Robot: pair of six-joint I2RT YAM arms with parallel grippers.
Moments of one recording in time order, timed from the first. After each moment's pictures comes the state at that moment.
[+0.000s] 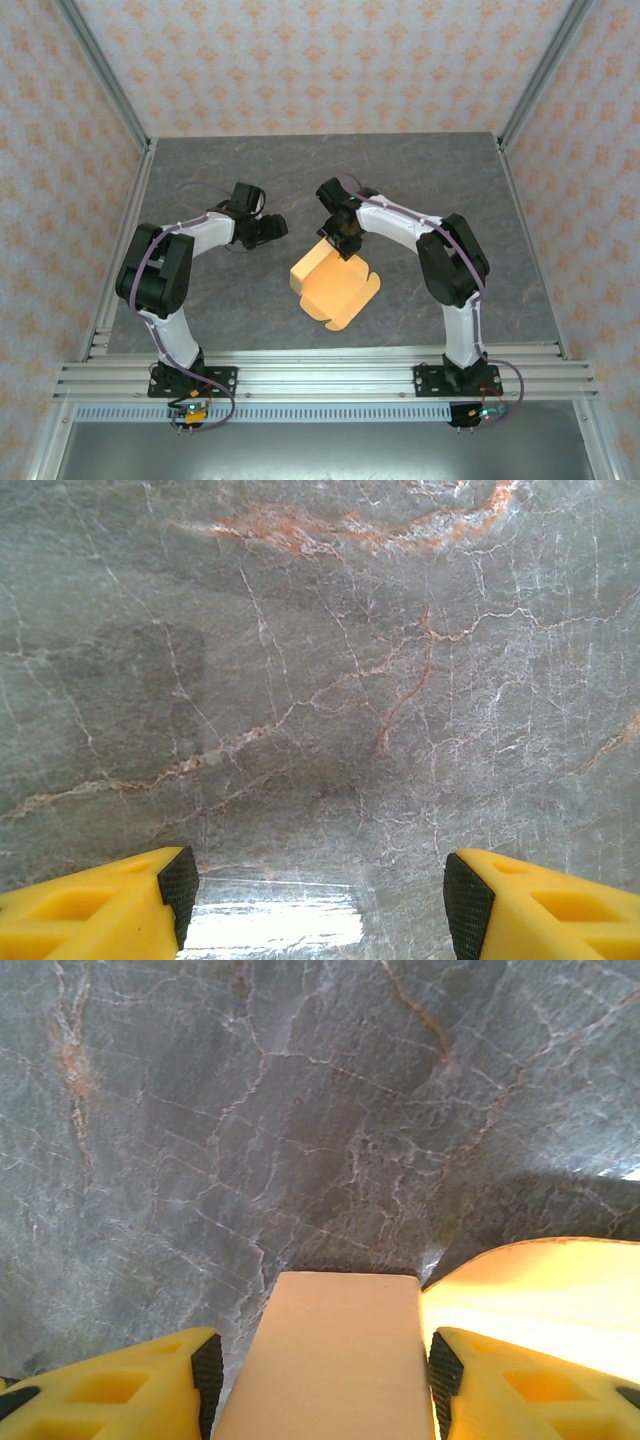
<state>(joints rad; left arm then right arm) -0.23 1.80 1.03 -0.28 0.20 -0.61 0.66 2.01 1.51 -0.80 -0.08 1.42</state>
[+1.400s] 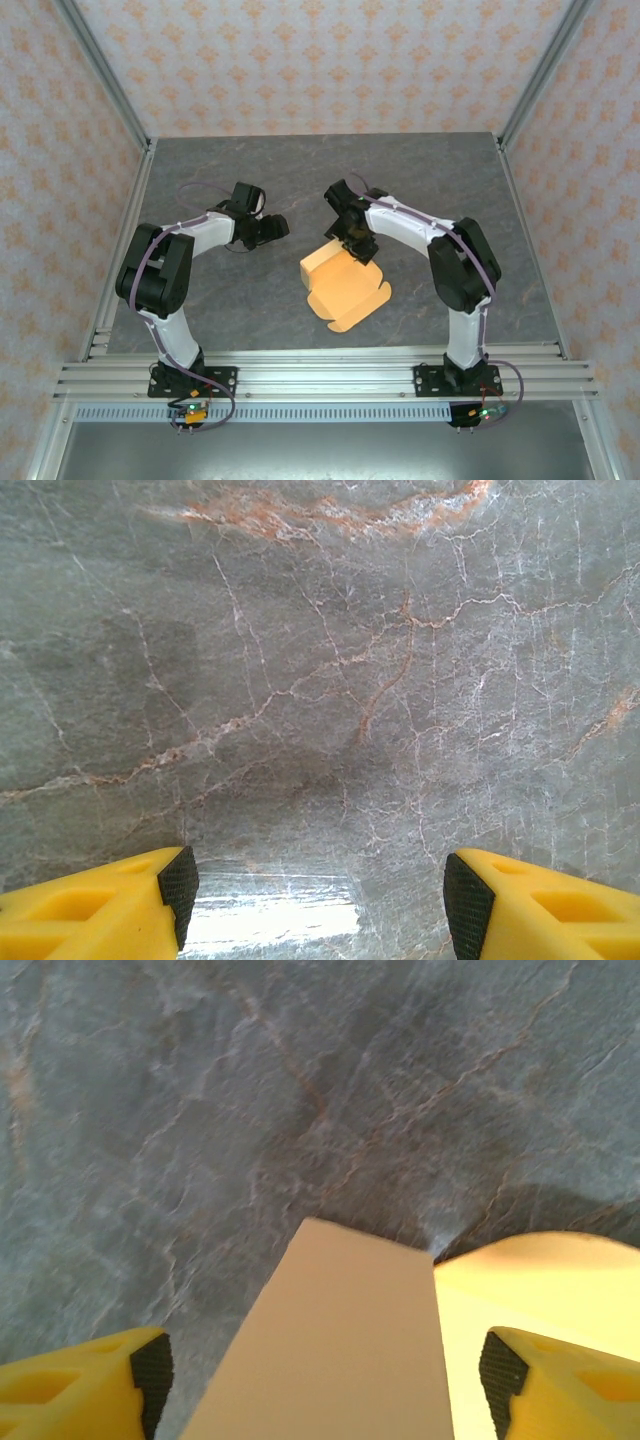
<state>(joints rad) -0.23 1.80 1.03 -0.28 0.23 -0.60 0.64 1.93 1.44 -0.87 0.01 1.28</state>
